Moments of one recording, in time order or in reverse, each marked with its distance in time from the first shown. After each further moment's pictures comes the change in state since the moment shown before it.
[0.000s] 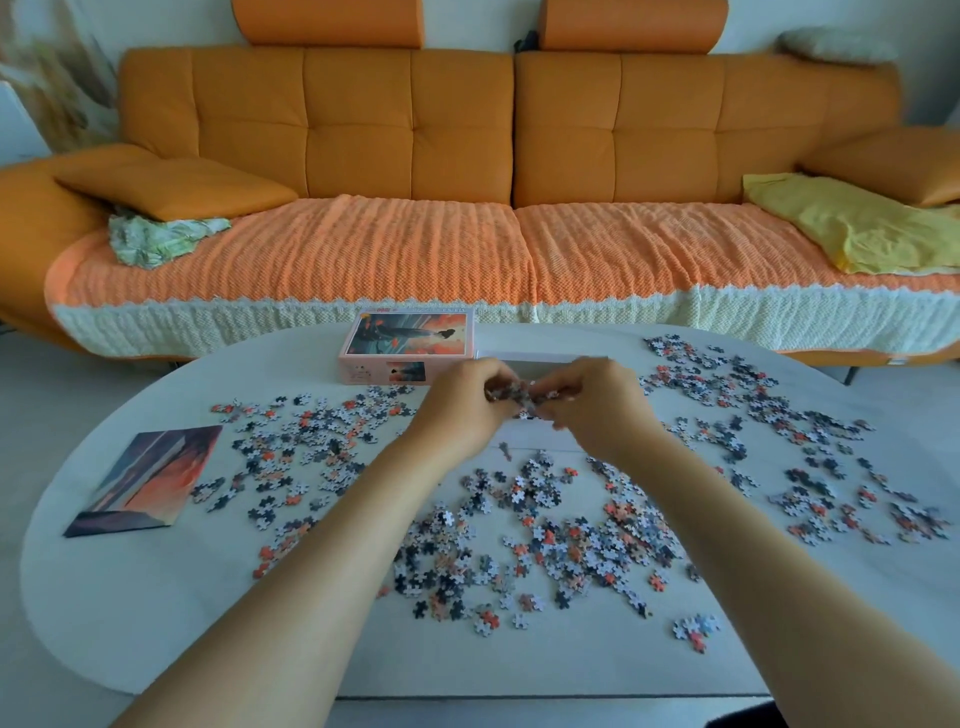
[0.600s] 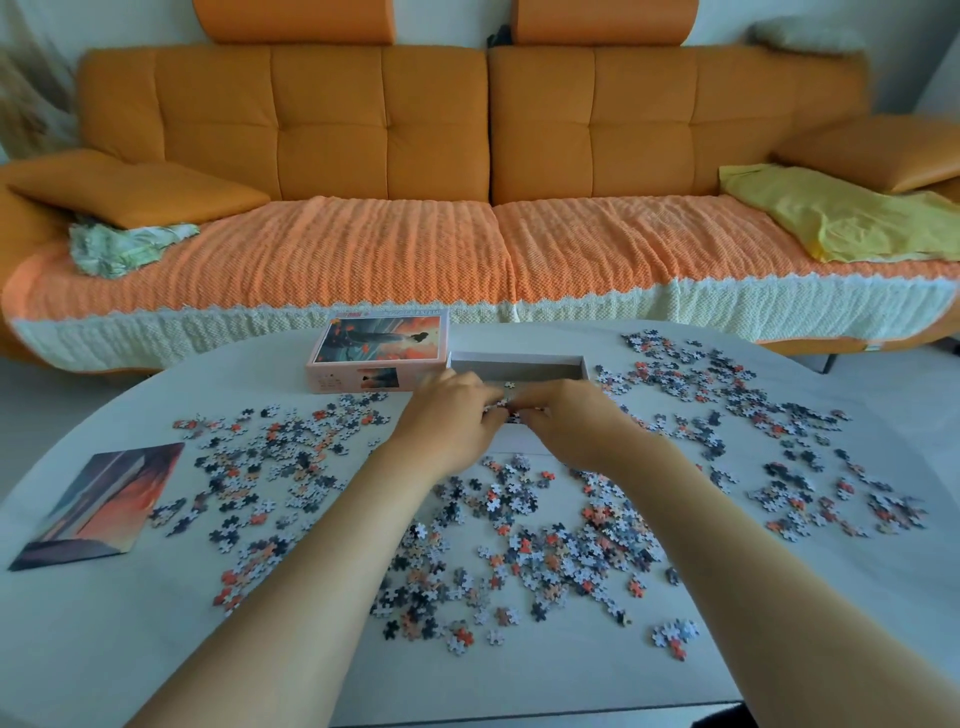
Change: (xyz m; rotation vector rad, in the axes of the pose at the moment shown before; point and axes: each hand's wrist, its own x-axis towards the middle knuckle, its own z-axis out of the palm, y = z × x) left_hand 0.022 -0.021 0.025 0.575 -0.124 0.202; right_hand 0.015 0.031 0.004 -0.357 -0.210 -0.131
